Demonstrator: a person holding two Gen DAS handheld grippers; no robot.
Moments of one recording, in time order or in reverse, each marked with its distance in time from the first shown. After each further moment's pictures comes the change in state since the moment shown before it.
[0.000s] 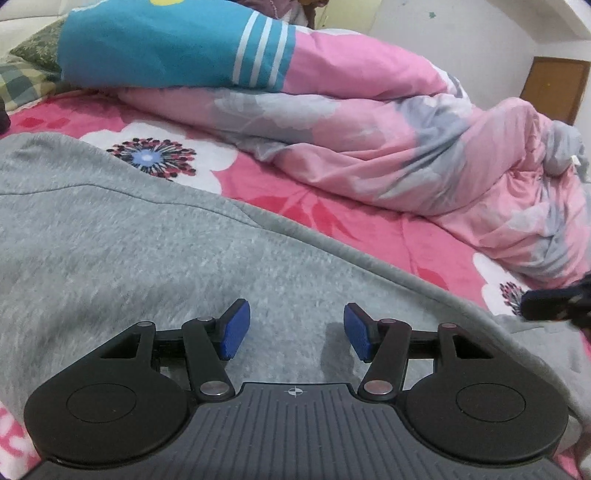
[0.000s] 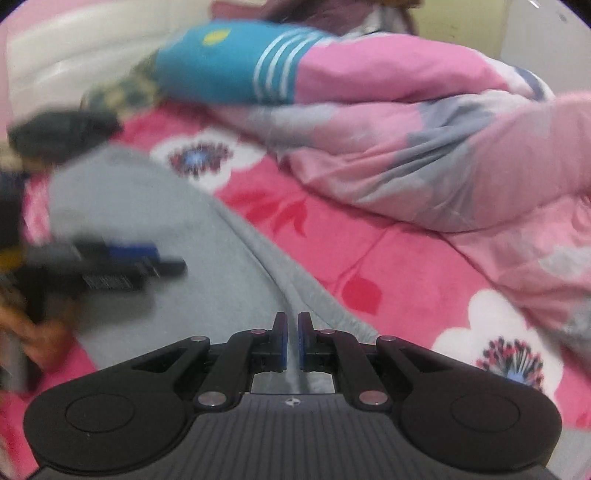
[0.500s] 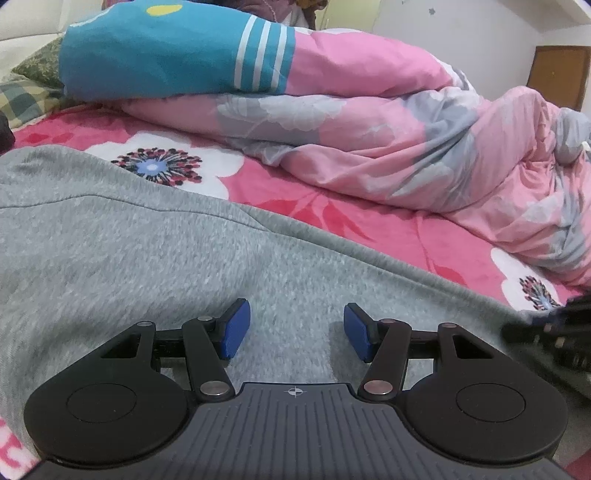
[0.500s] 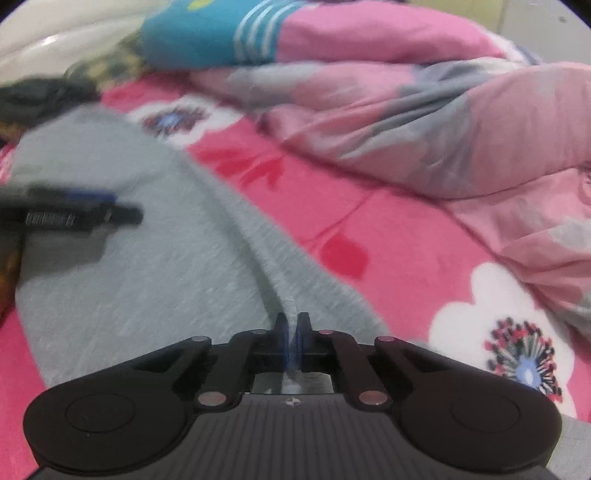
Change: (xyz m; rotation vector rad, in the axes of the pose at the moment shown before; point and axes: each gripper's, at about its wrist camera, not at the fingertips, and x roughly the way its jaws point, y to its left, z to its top) left arm 0.006 -0.006 -0.004 0.038 -0.028 0.050; right arm 0.034 -0.020 -0.033 0.028 -0.009 -0.044
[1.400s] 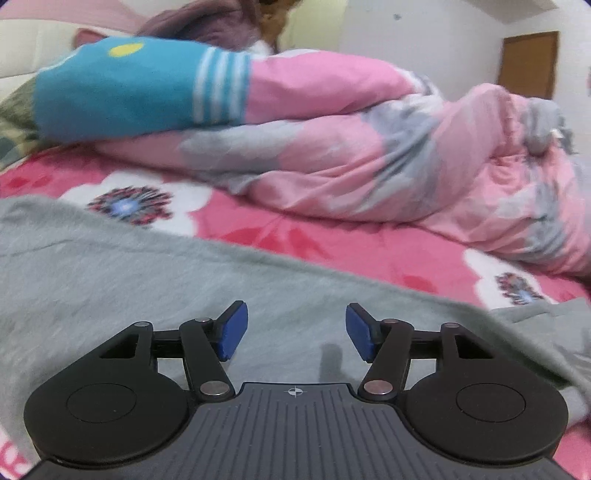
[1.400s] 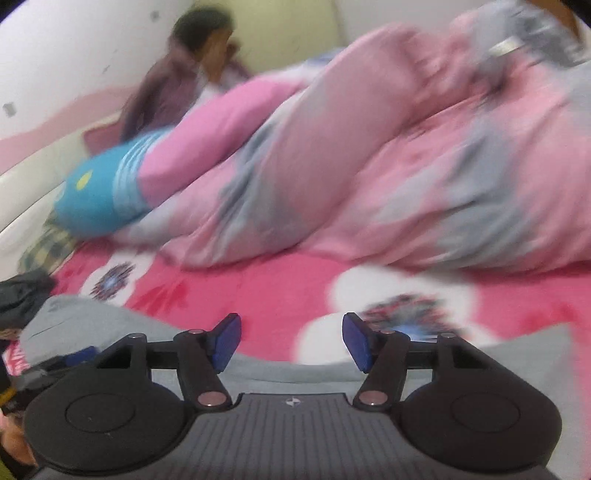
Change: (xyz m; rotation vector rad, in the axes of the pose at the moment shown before) left arm -0.014 -0.037 0.008 0.123 -0.048 -0.066; right arm -0.138 -0.133 -0.031 0.520 -0.186 -0.072
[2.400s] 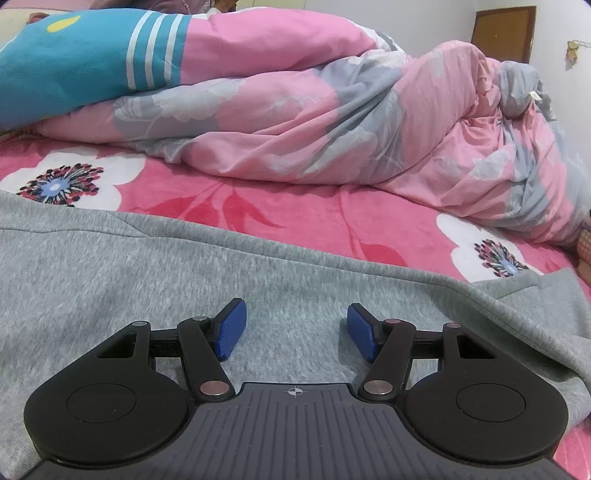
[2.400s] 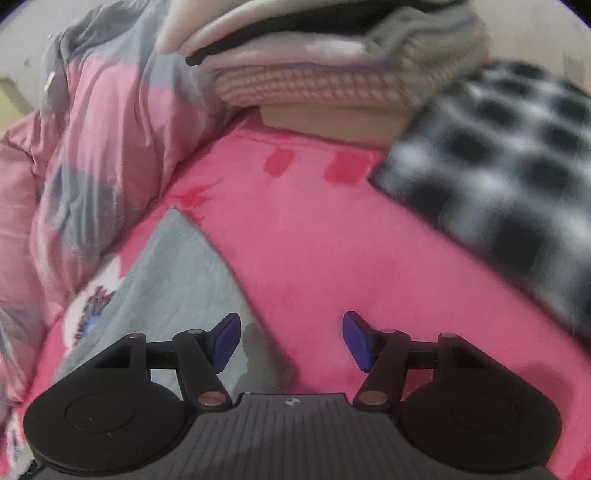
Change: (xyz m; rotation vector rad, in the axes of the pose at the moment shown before) left arm 0.047 -0.020 -0.015 0.030 0.075 -0.069; right arm -0.115 -0.219 -0.174 0.822 -0.007 -0.471
